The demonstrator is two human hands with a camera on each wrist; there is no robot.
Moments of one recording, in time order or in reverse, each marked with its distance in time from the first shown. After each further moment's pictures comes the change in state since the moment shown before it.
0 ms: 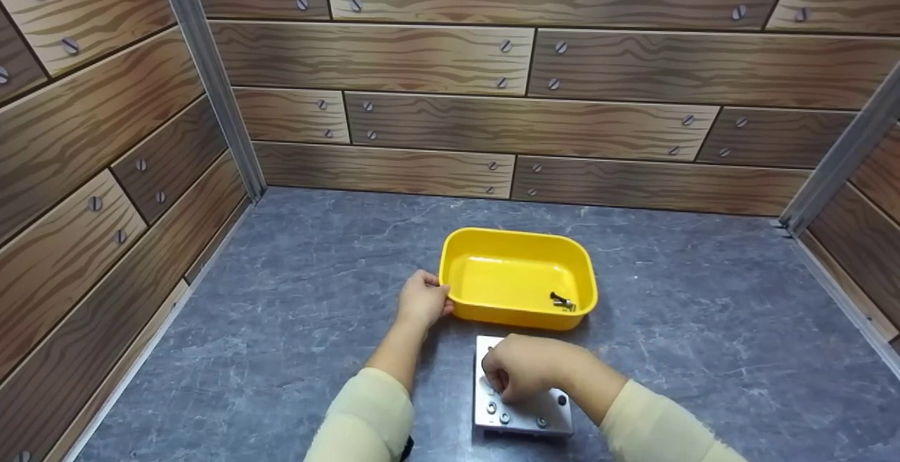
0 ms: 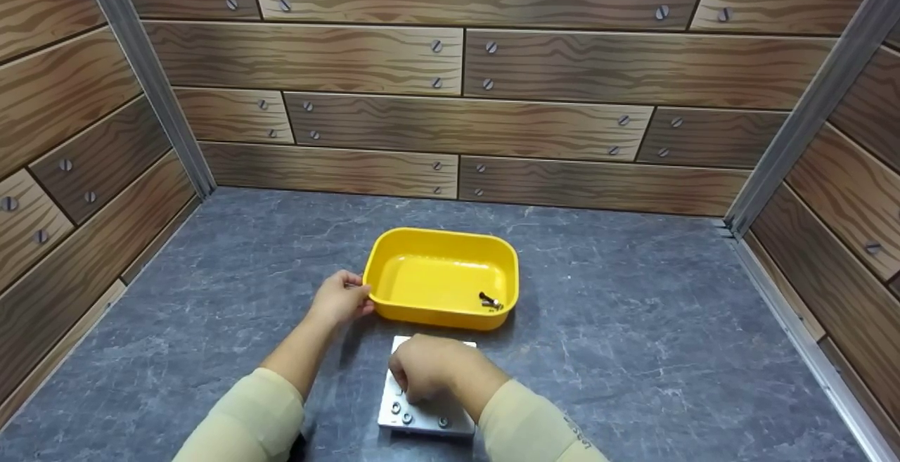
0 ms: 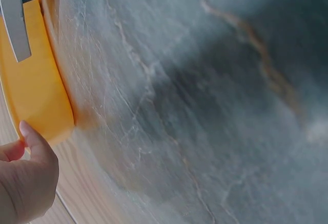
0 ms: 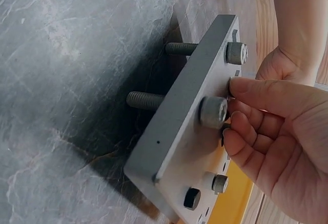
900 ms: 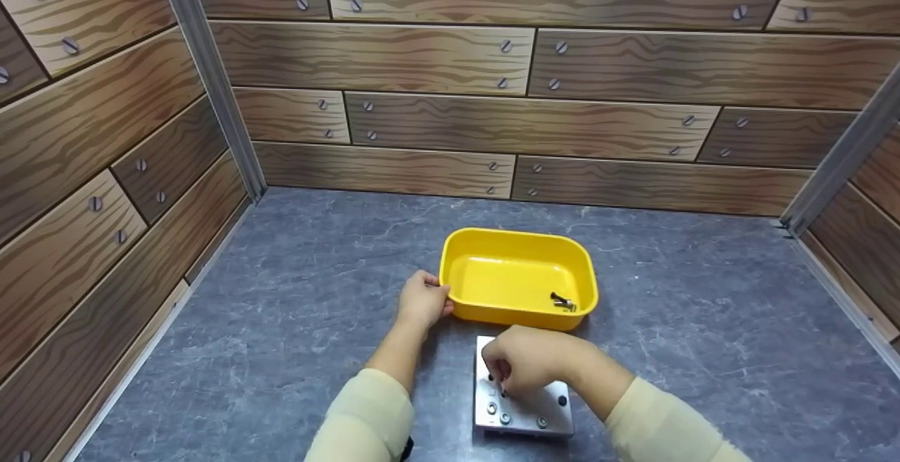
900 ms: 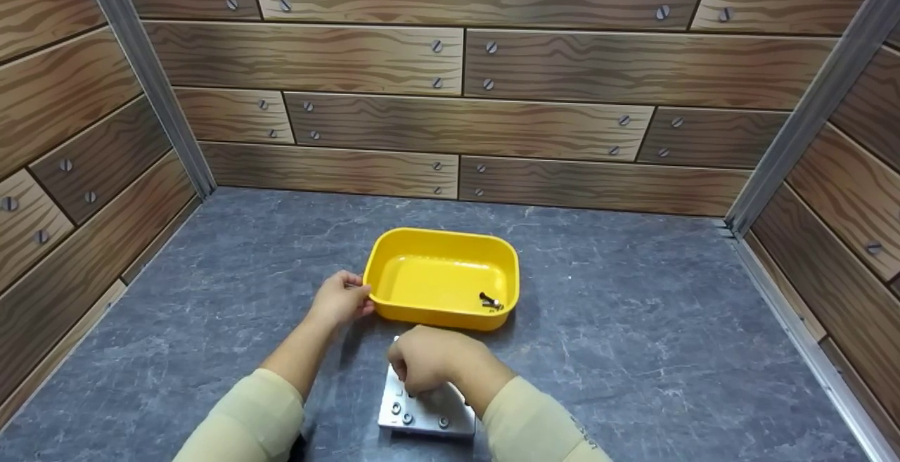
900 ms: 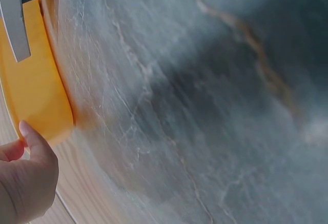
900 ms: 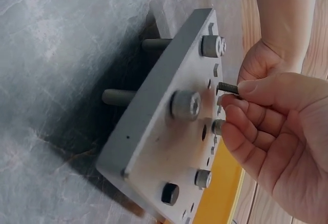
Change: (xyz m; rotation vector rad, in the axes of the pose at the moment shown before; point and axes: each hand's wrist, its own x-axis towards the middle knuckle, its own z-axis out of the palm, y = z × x) left_hand 0.001 -0.002 0.000 -0.011 0.007 0.028; right_hand -0.004 -0.001 -0.015 0.076 -0.008 0.055
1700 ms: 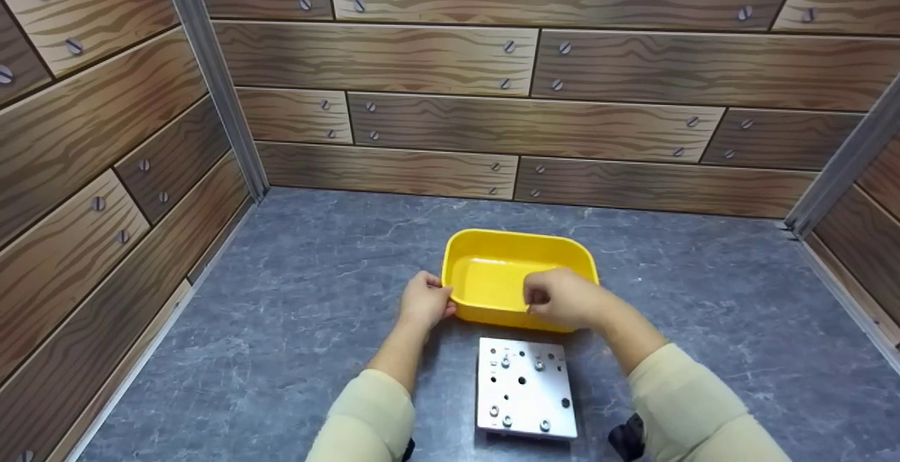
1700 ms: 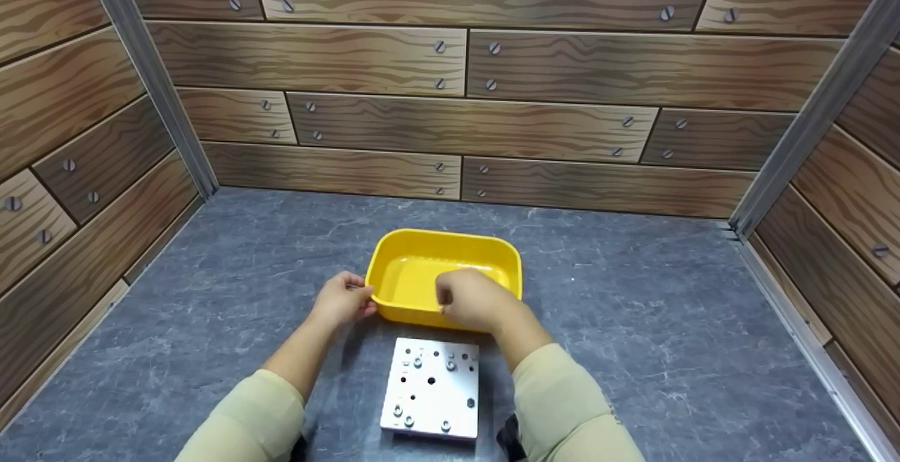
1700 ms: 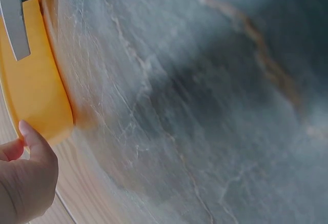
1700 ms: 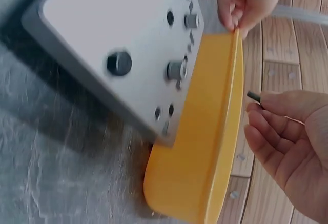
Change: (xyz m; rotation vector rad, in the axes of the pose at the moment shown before) left_hand 0.003 0.000 0.000 0.036 0.001 -0.030; right_hand -0.003 0.057 -0.035 0.061 0.342 0.168
